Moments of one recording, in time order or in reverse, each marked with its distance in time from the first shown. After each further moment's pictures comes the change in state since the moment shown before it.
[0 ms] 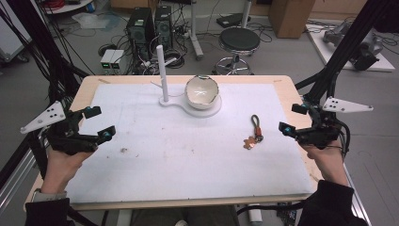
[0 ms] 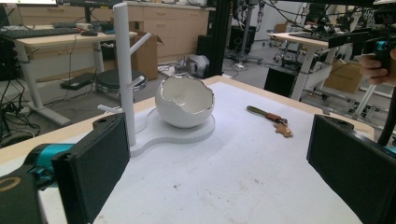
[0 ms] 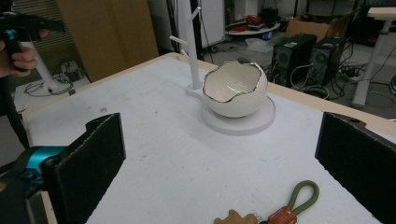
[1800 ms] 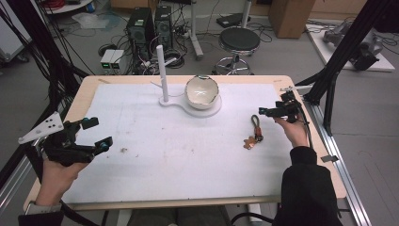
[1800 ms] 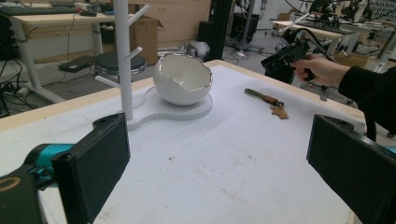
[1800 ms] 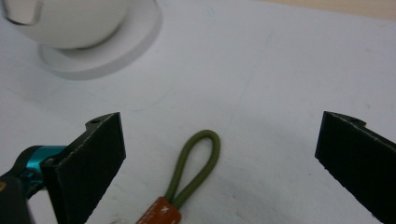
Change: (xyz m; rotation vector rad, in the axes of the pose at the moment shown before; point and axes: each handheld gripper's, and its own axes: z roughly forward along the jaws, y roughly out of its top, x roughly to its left) left arm -0.006 -0.019 -0.016 0.054 0.009 -0.031; right arm -0.122 -0.050 0.127 0.385 -0.295 0.201
